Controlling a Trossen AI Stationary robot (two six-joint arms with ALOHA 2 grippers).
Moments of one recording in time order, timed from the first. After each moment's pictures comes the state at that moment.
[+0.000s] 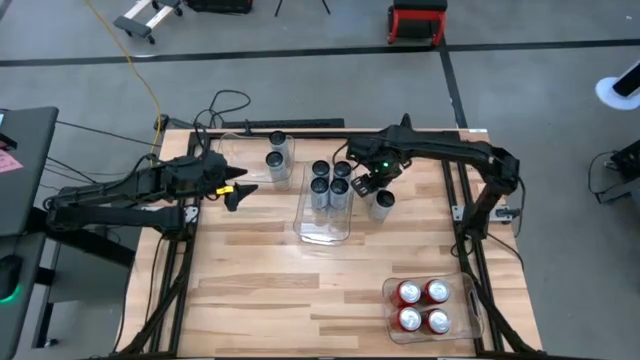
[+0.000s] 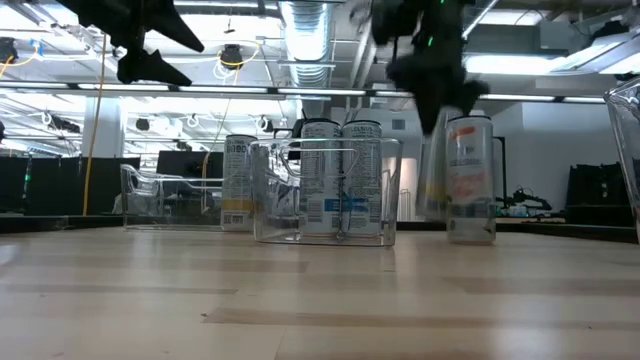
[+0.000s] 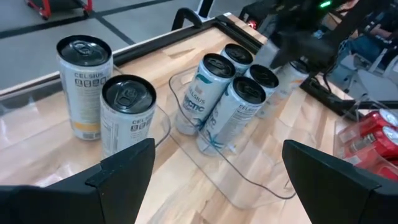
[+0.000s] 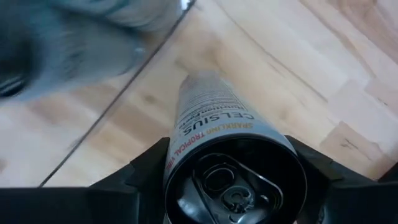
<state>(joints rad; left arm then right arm) 0.17 0.64 0.73 -0.49 -0.25 -0.49 -0.32 1.71 1.51 -1.31 0.05 0.64</state>
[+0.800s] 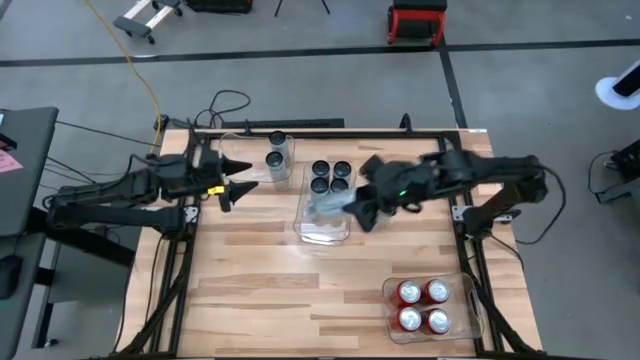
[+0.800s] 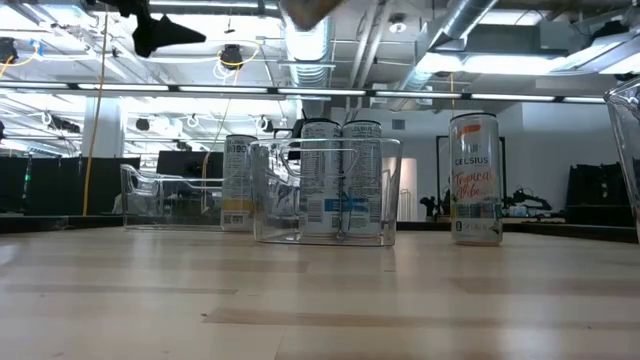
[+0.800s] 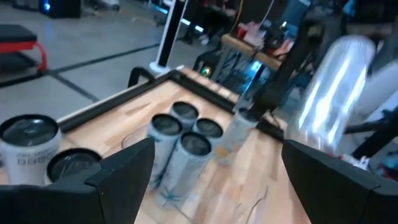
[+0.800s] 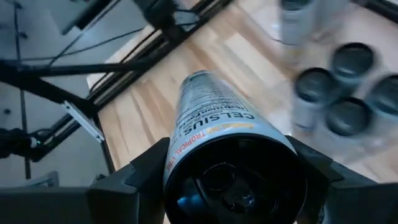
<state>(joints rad) 0.12 0.61 0.73 -0.26 -0.21 -0.39 0.18 1.55 1.87 -1.07 0.25 0.80</state>
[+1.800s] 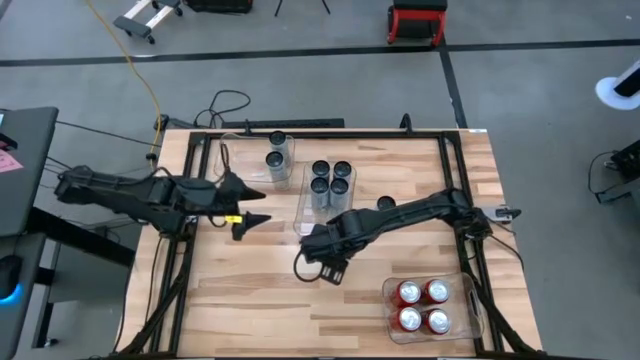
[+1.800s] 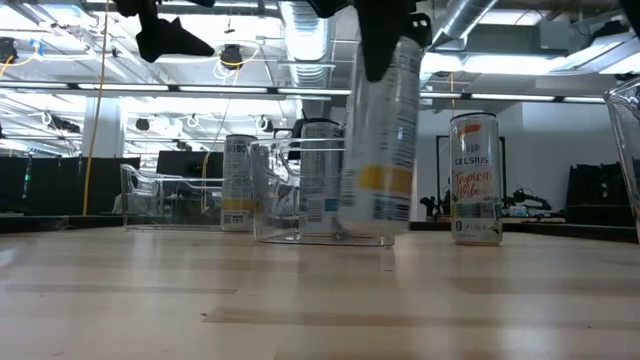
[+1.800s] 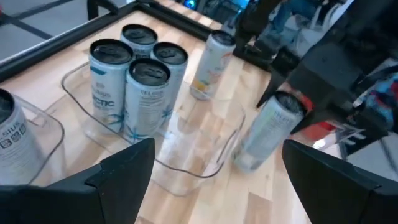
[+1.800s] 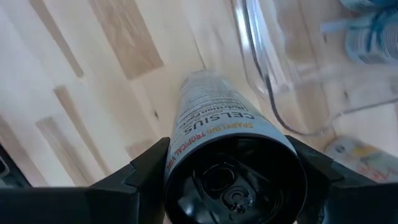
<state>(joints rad) -0.16 0.81 0.79 -0.37 -0.31 -0.47 0.26 2.13 2.10 -1.40 0.07 0.65</state>
